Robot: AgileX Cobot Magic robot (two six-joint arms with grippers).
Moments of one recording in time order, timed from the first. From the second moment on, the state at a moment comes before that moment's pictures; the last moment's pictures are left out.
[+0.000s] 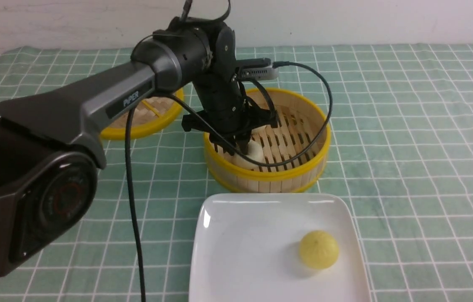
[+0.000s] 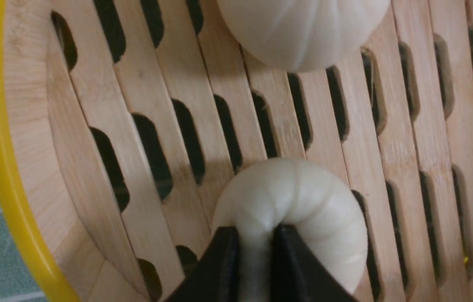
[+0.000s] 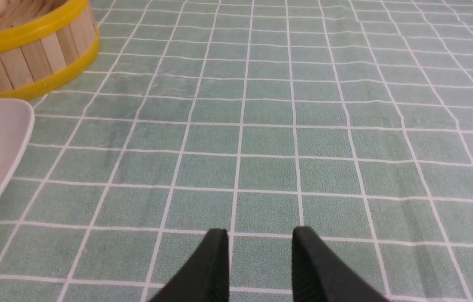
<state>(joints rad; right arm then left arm) 0.01 -0.01 0.01 0.08 0.39 -0.07 -0.51 2.24 -2.00 -0.09 1.05 -0.33</state>
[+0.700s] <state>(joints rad) 0.01 -0.01 0.01 0.08 0.39 -0.07 -0.64 1.96 -1.80 -0.18 1.23 -0.18</state>
